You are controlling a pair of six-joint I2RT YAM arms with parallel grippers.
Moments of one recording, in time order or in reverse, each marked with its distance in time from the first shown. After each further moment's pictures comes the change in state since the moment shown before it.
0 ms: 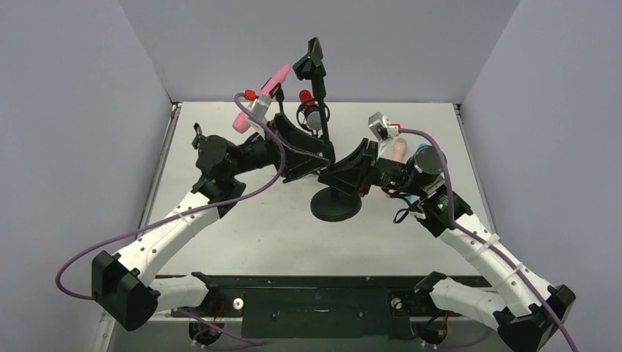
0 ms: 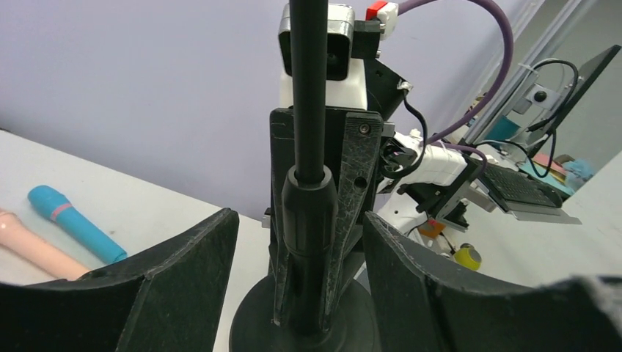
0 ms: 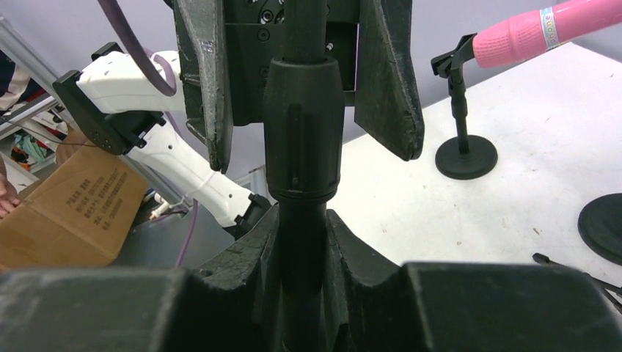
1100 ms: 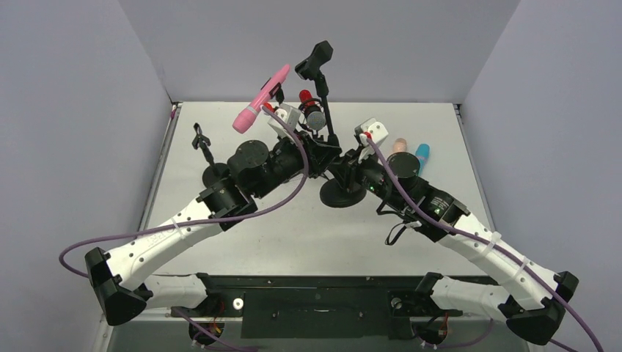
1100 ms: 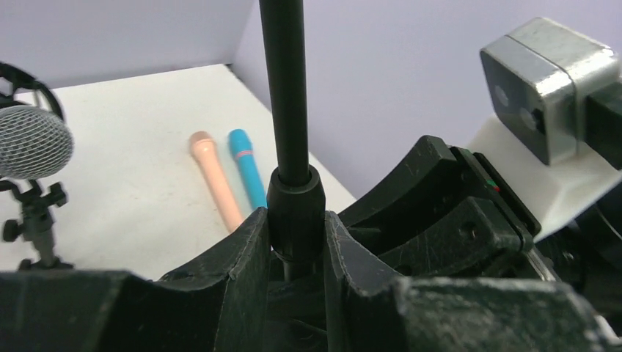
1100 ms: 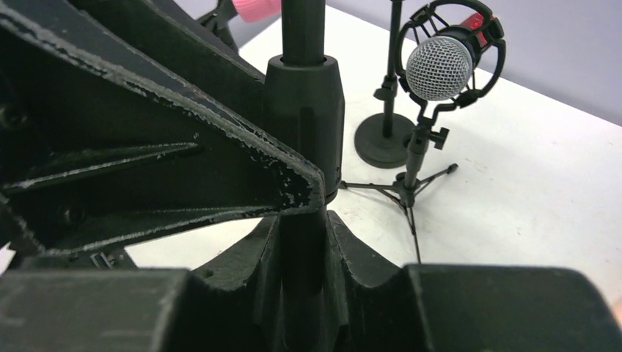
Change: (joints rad) left arm -0.269 -0.005 0.138 -0.547 -0.754 0.329; right arm 0.209 0.024 0.108 -0.383 0.752 -0.324
